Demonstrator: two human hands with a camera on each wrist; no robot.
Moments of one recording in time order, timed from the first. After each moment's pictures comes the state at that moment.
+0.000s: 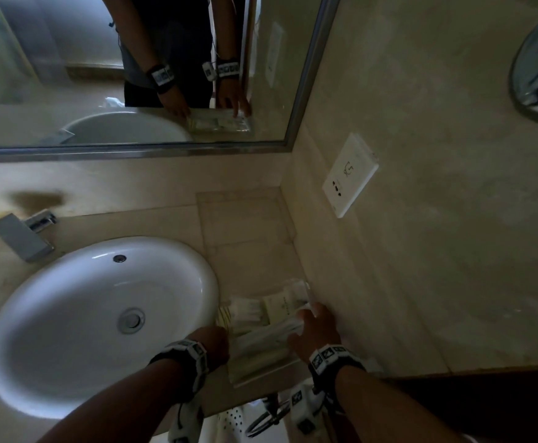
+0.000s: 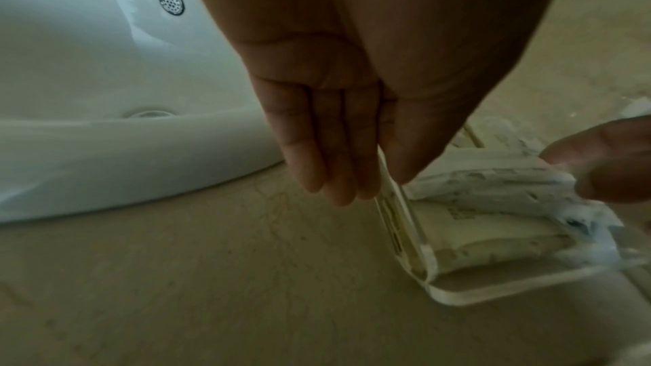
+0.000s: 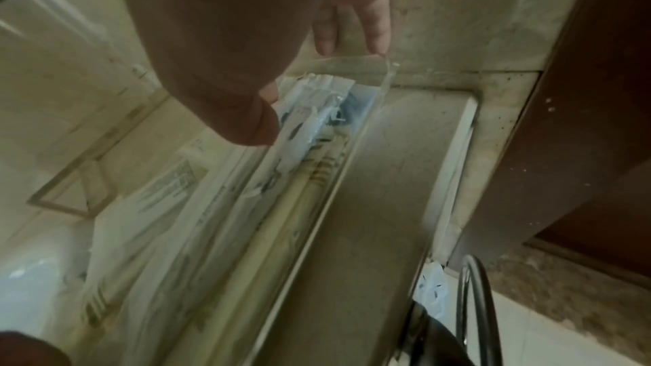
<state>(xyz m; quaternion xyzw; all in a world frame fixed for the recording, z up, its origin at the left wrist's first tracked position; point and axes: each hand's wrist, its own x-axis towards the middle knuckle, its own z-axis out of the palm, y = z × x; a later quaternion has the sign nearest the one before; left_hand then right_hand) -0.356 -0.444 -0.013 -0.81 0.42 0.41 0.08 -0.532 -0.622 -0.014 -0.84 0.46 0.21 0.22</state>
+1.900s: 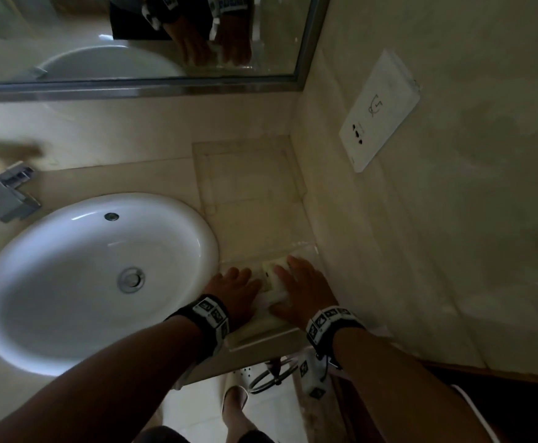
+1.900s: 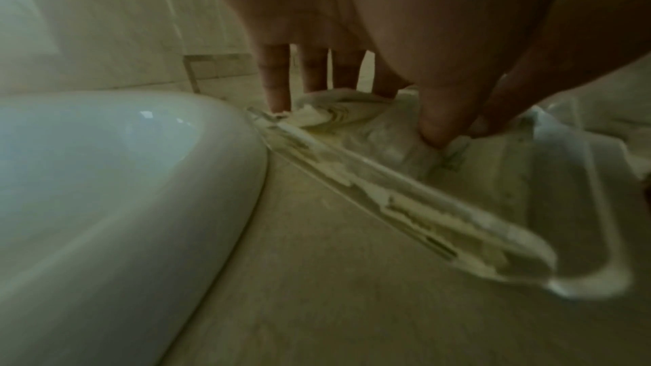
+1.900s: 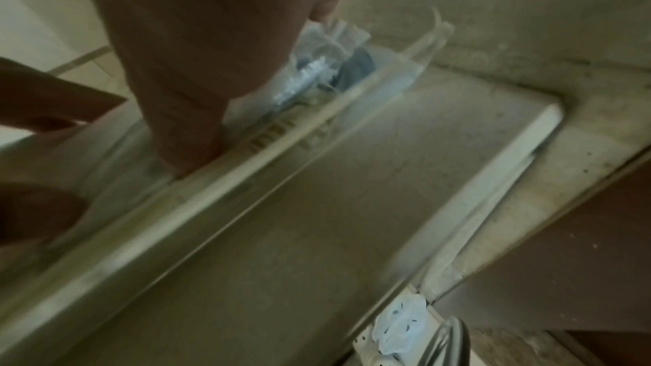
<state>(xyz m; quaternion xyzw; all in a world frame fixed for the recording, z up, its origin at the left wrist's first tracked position) -0.369 -0.481 -0.023 -0.77 0.59 0.23 0.10 -0.519 -0.635 -0.059 -0.95 0.21 0.18 0.11</state>
